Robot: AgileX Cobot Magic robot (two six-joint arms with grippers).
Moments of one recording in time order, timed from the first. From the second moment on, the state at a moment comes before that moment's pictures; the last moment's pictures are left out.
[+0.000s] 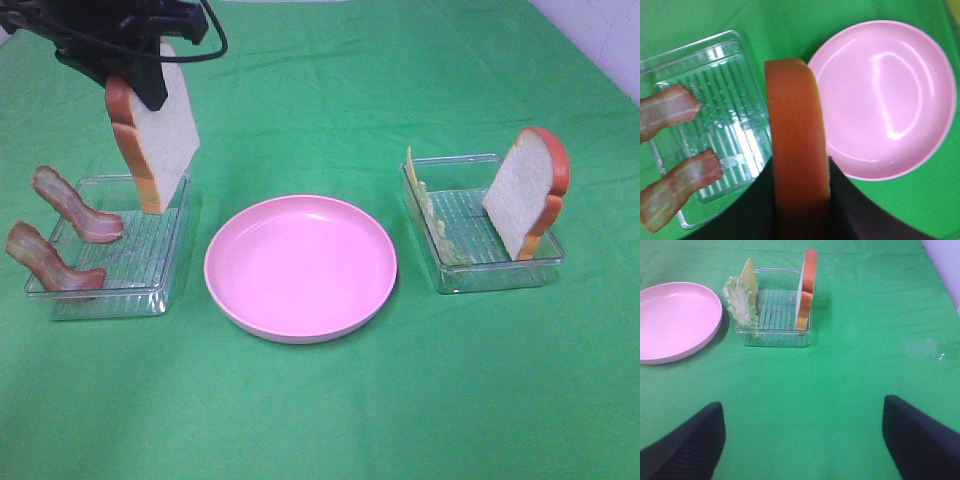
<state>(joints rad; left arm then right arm) -0.37 1.82 -1.70 -0.14 1.15 -0.08 -0.05 -0.01 -0.51 0.18 1.08 -0.19</state>
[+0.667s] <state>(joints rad) -0.23 1.93 -1.37 -0.92 1.02 0.48 -0.05 -0.01 -0.51 0.18 1.08 -0.19</state>
